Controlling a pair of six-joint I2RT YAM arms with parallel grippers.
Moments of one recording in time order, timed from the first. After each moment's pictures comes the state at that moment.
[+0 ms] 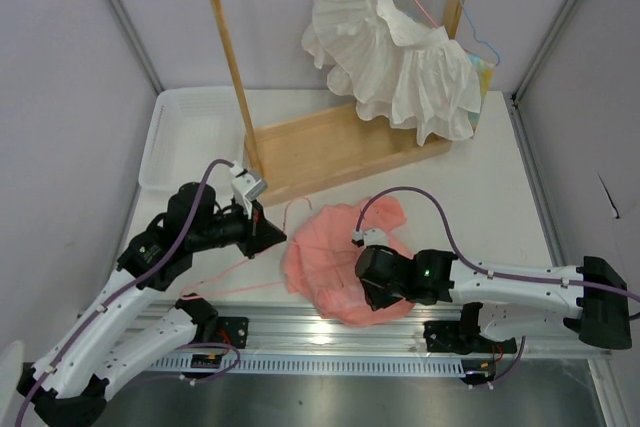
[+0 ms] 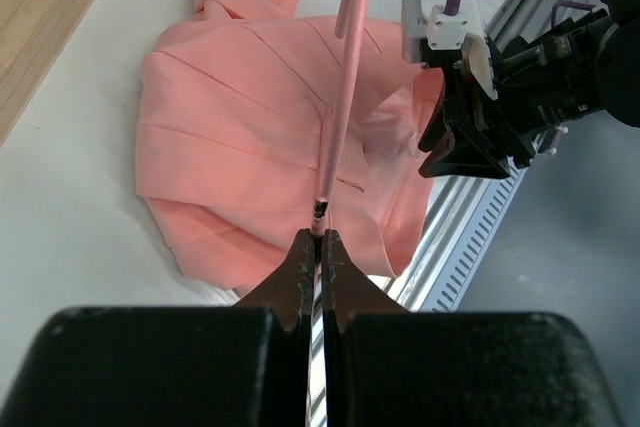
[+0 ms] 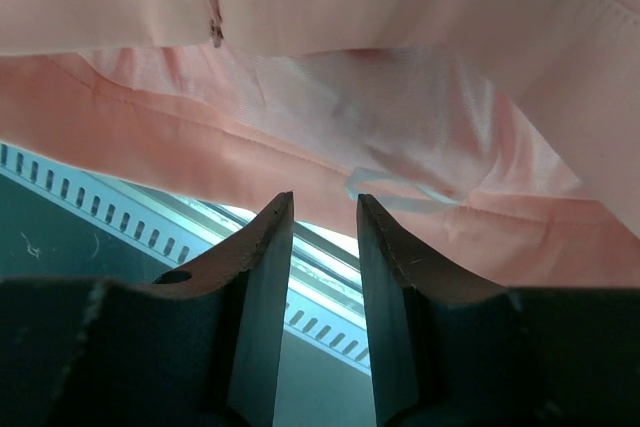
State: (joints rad) left arm -0.61 0.68 0.86 -0.66 0.45 -0.20; right arm 1.30 1.12 0.75 -0.72 0.19 0.77
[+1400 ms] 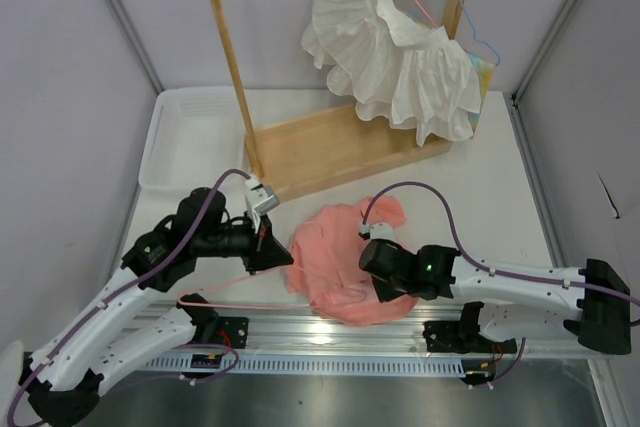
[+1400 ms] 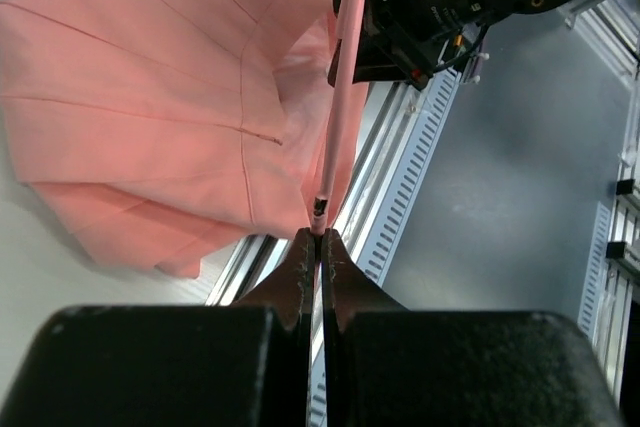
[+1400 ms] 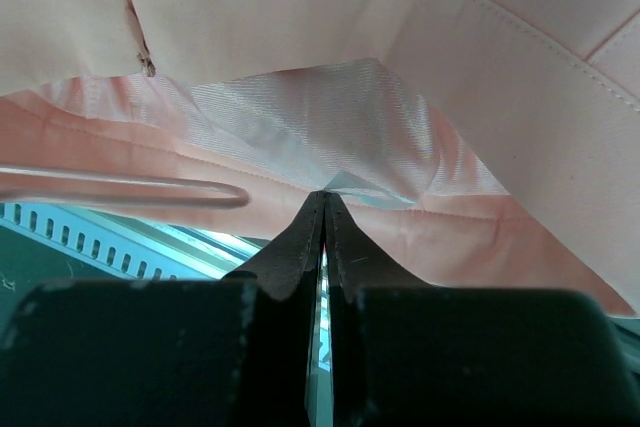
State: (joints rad) left arm -0.69 0.69 0.86 -0.72 0.58 -0.21; right arm 1.24 1.12 0.75 -0.75 0.23 0.75
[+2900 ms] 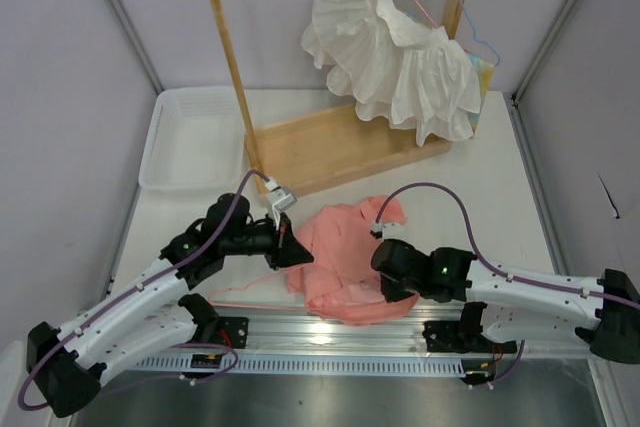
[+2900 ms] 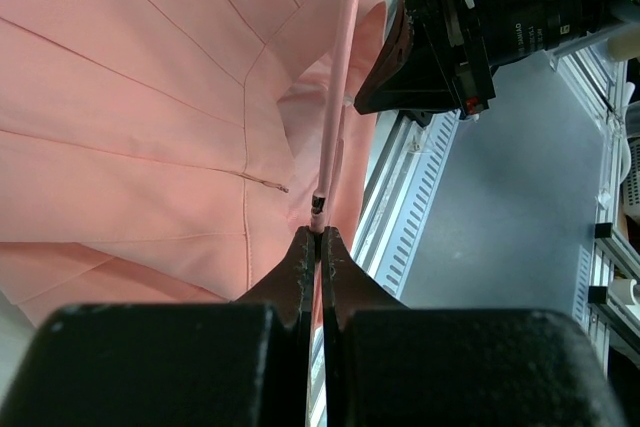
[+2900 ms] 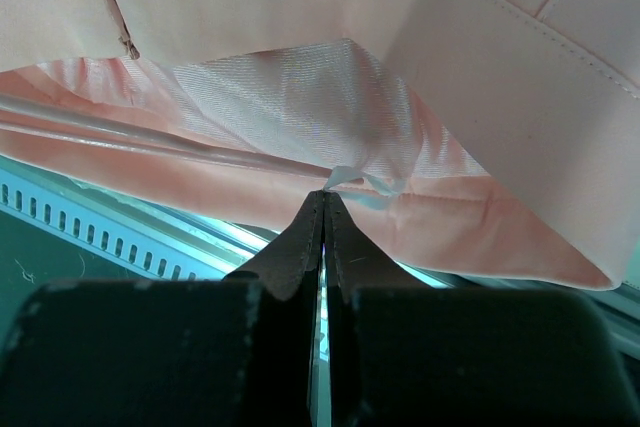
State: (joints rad) left arm -0.72 0.78 0.60 -0.30 0.59 -0.38; right arm 1.22 1.01 0.70 -0.77 0.22 0.79
